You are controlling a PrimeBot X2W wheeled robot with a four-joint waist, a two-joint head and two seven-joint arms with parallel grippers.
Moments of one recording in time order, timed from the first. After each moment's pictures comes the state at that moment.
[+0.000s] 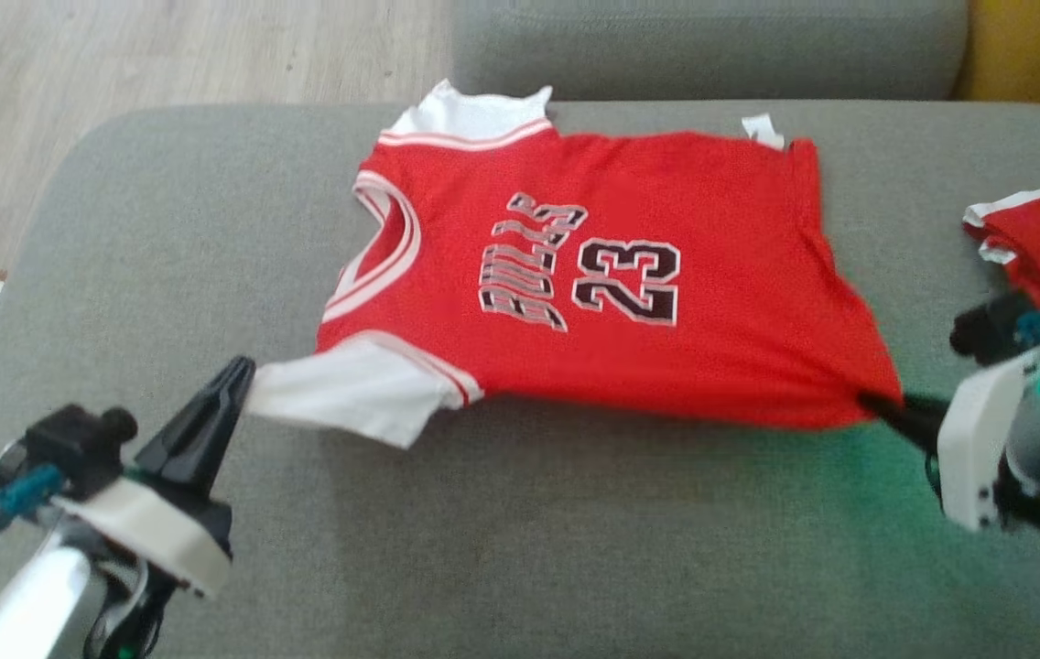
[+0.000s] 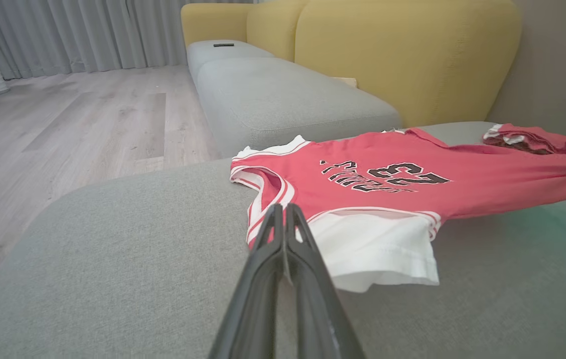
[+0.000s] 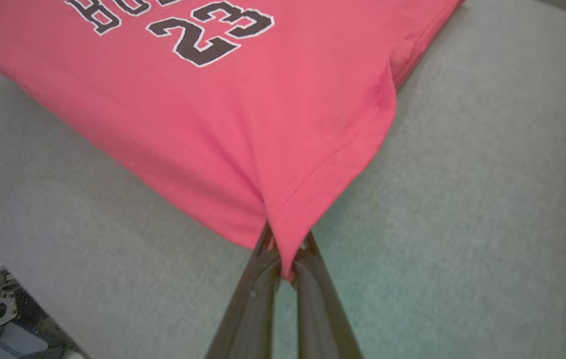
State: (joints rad) left arm -0.20 0.54 -0.50 0.23 -0.56 -0.13 -0.26; right arm -0.66 -0.83 1.16 0.40 1.10 0.13 0.24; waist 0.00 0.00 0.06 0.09
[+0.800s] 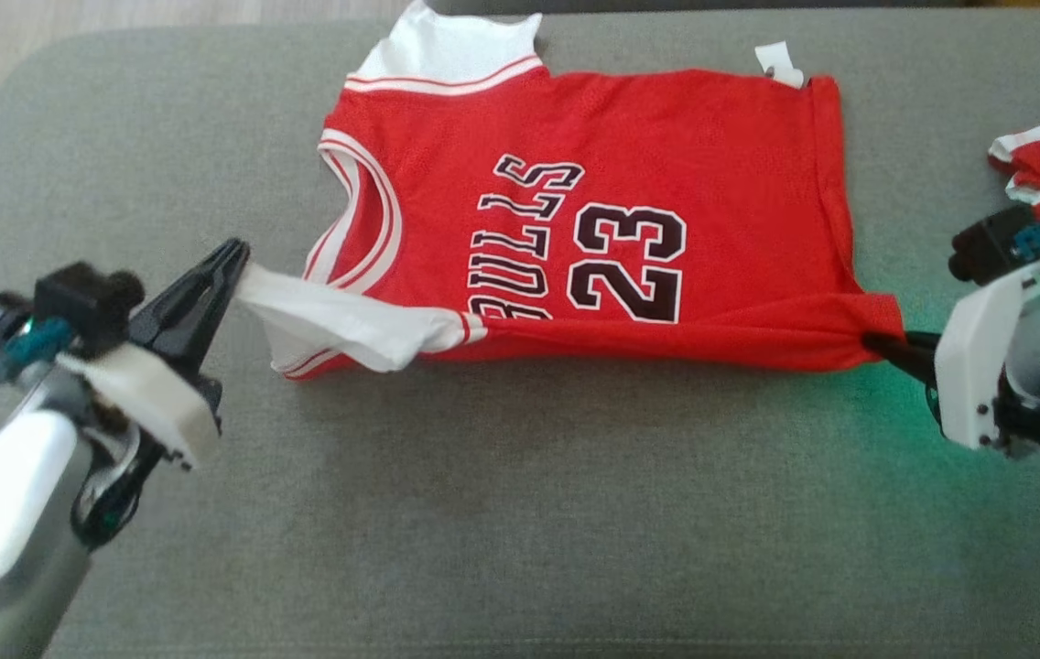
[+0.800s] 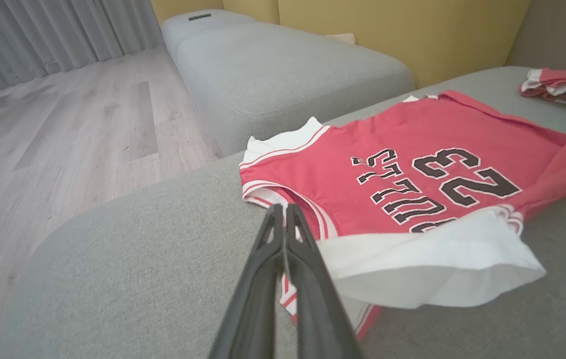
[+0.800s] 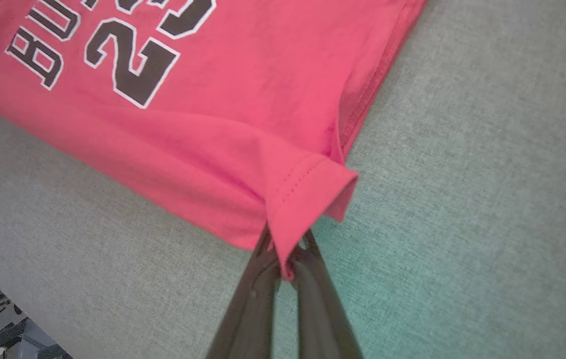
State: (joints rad) left arm -0.45 0.57 -0.59 0.30 -0.51 -0.13 -0.16; right arm -0.74 -0.80 1.08 0.42 1.13 0.13 0.45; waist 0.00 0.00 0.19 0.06
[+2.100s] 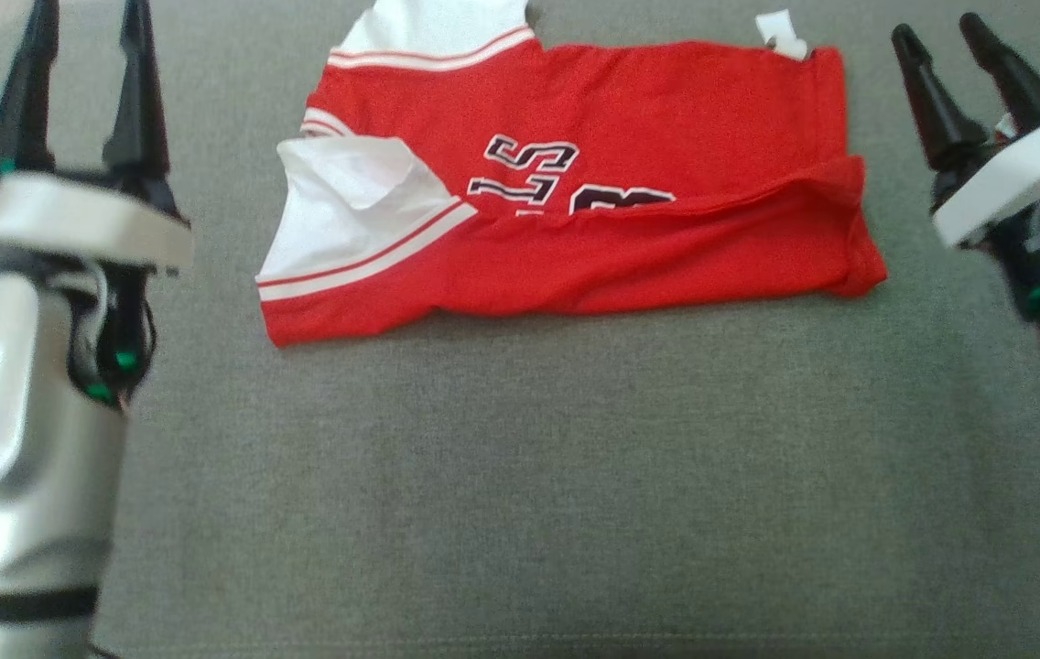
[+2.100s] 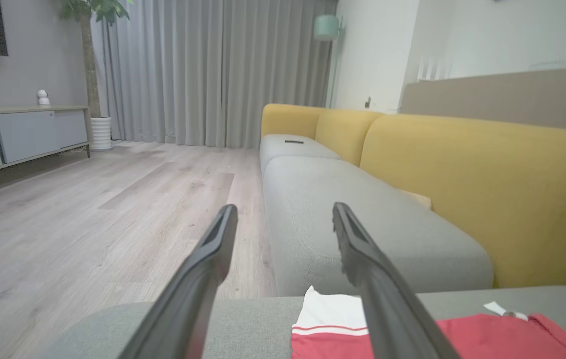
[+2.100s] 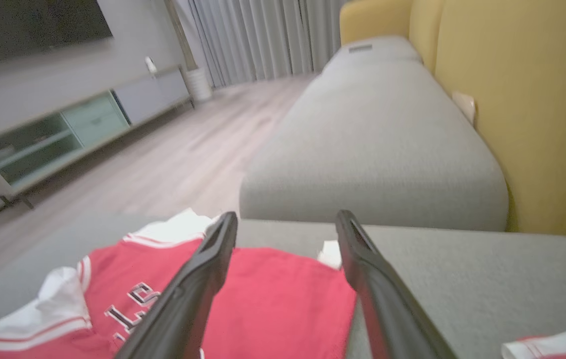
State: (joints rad) left arm -0.67 0.31 -0.25 0.40 -0.45 -0.02 -0.26; right arm -0.88 -0.57 0.74 0.62 0.97 0.13 -0.04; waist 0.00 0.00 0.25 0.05
